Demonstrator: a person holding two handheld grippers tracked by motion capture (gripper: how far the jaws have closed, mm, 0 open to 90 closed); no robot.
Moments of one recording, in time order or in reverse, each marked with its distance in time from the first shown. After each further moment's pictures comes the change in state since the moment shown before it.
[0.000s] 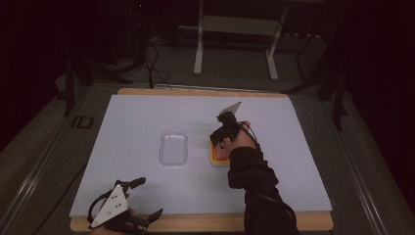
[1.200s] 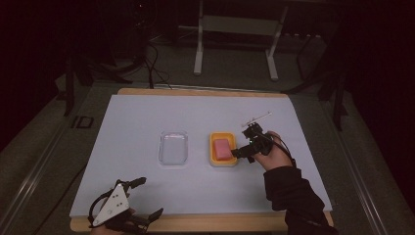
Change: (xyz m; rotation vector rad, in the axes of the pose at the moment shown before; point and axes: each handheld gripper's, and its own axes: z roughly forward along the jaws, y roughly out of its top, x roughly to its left) left arm 0.001 -0.001 0.002 0.017 0.000 0.001; right arm -0.062 -0.072 -0.045 -0.270 0.113 -0.386
